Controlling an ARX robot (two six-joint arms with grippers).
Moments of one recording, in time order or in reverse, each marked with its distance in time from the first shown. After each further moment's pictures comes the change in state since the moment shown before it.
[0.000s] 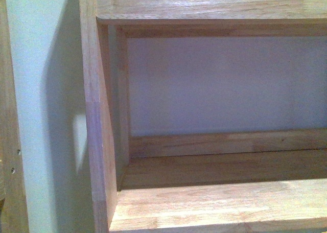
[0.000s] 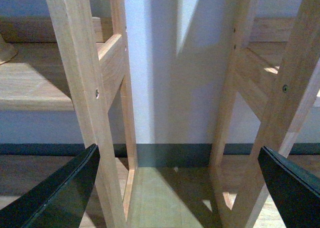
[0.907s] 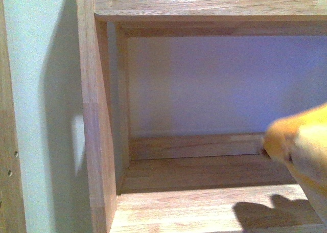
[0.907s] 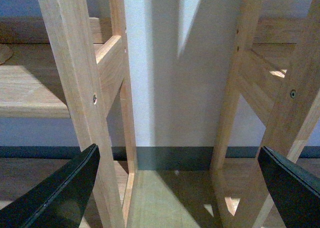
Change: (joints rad) left arm 0.000 0.000 0.000 0.000 0.001 0.000; right arm 0.674 0.398 0.326 0.351 0.564 -0.128
